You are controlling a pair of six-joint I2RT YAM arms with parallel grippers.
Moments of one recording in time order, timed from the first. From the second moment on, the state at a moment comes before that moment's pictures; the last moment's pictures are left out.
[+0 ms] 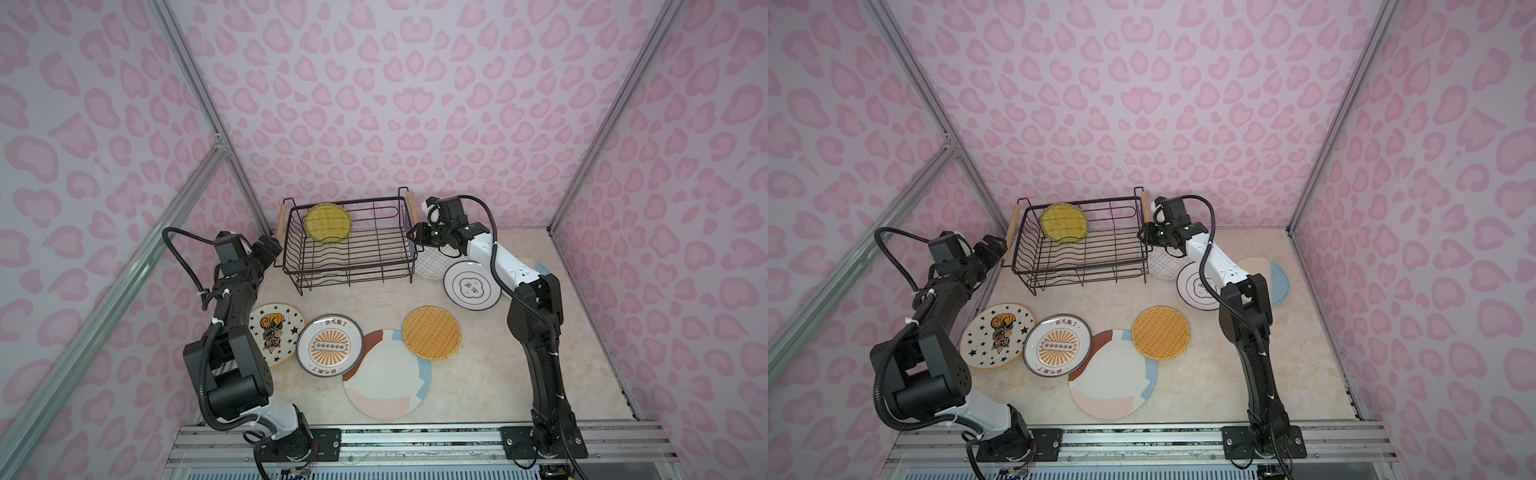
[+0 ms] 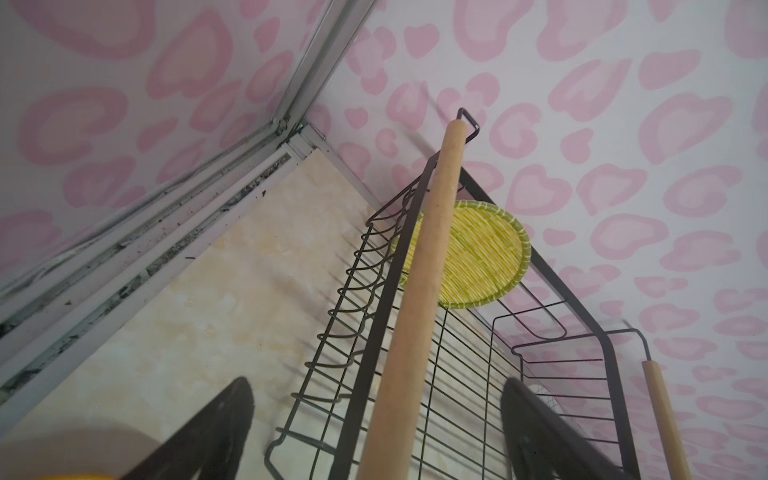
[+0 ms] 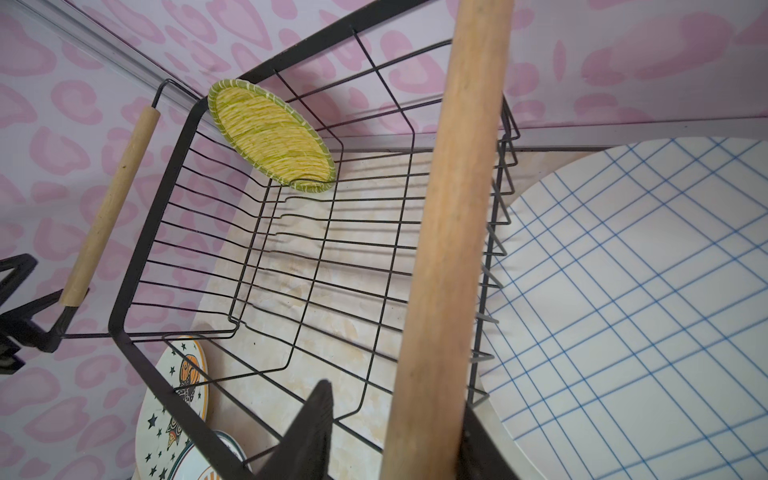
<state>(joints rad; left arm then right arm) 0.38 1.64 1.21 -0.10 0.33 -0.65 0.43 2.26 2.09 -0.49 -0.37 0.46</state>
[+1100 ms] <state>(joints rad) 0.43 1.60 1.10 0.02 0.51 -0.65 0.53 2.06 1.83 -0.44 -0.18 0.61</state>
